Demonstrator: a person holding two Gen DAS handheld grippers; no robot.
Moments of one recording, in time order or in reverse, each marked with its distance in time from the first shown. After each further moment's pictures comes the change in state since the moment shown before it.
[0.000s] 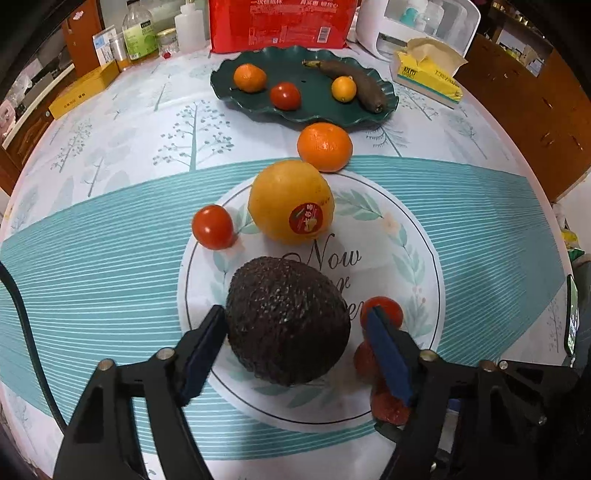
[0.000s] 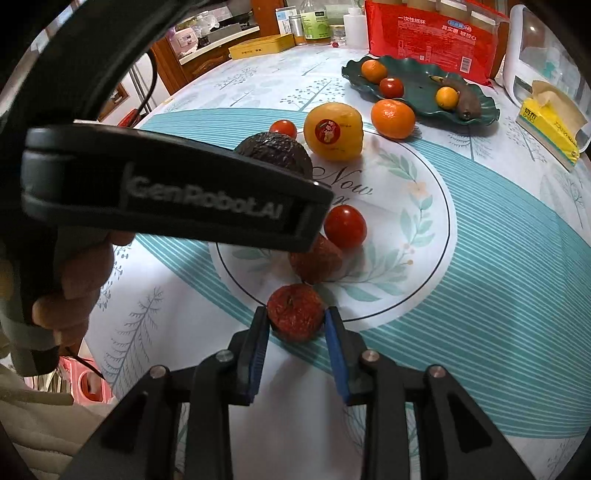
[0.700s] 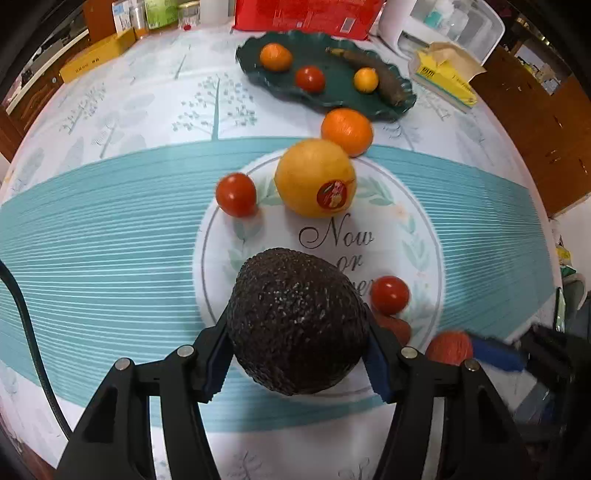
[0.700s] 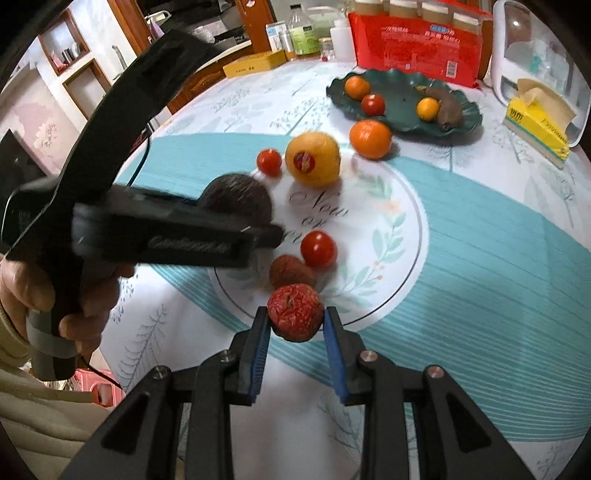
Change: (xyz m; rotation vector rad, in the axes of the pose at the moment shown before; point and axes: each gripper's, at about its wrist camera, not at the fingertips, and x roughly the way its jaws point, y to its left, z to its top) left arm -0.015 0.020 -0.012 -0.081 0.053 -0.041; right arm -0.034 -0.020 0.012 0.040 -0.058 0.022
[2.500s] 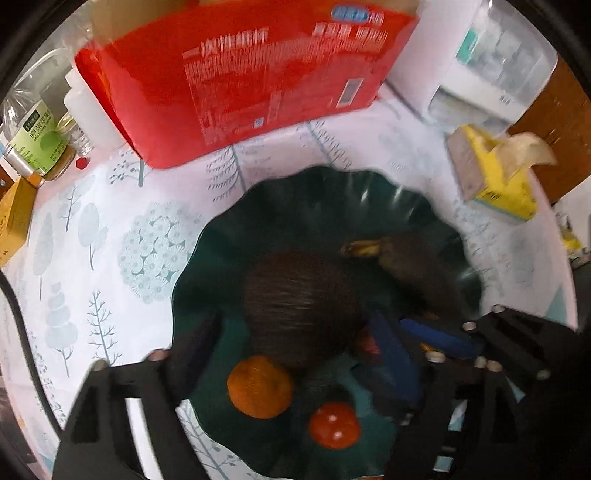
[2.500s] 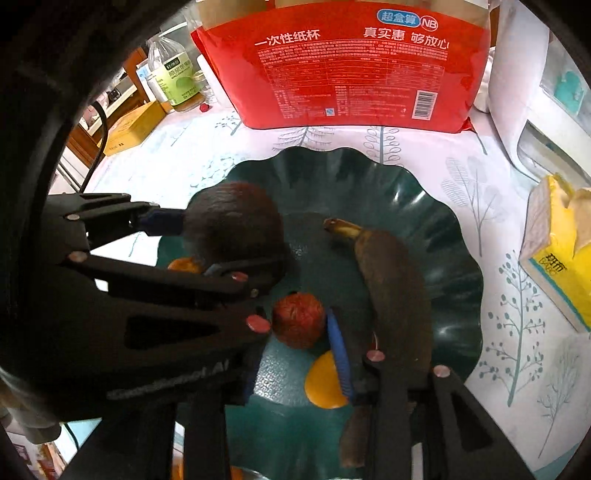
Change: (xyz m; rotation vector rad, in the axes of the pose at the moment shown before) left arm 0.092 -0.011 0.317 0.211 0.001 -0.010; right arm 0.125 -0.150 0.260 0.175 0.045 -0.112
